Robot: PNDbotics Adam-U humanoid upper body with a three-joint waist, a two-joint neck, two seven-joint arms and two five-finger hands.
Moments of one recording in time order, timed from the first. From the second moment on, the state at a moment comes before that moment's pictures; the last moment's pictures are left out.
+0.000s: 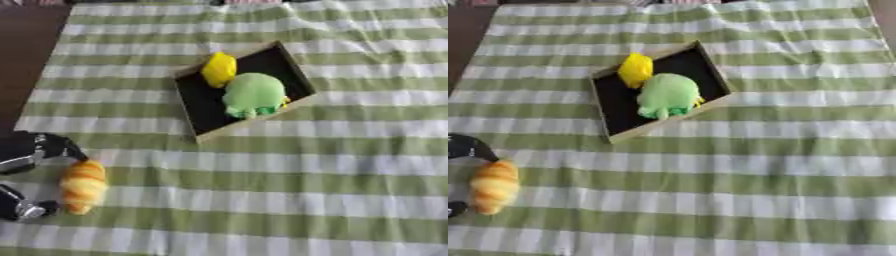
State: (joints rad) left arm -0.32 0.94 -0.31 -1.75 -0.48 -0.22 -0.54; right arm 0.05 -0.75 -0.17 -1.99 -0.11 -0.45 -0.28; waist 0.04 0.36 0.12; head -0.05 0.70
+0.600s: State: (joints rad) left arm -0.35 0.91 -0.31 -1.73 -0.55 -0.21 -0.44; right arm 0.03 -0.75 -0.16 -1.99 -0.14 -0.42 -0.25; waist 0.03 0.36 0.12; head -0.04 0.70
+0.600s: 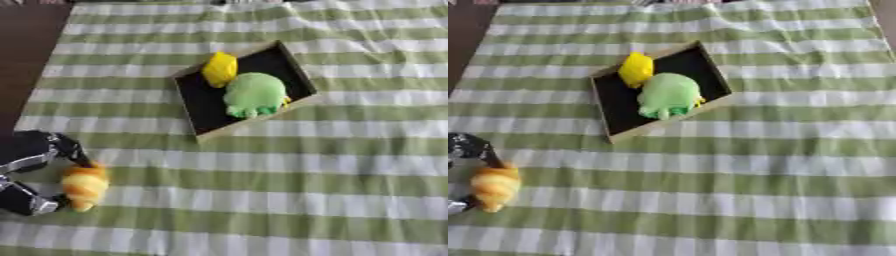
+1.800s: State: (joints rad) left arm -0.98 0.62 -0.28 -1.43 -0.33 -0.52 -0.31; right arm 0.01 -0.75 -0.17 -1.99 -0.21 -0.41 -0.24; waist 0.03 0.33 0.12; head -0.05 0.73
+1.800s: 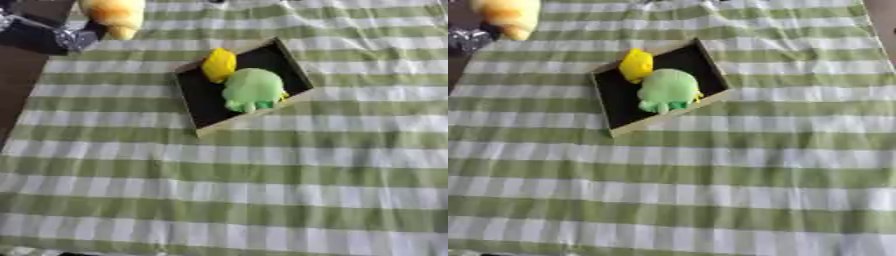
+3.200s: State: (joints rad) left arm -1.03 0.11 -0.17 -1.04 -0.86 -0.42 -0.17; right arm -0.04 -0.74 -0.17 -1.99 -0.25 -0.38 -0.20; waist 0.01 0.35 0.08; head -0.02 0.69
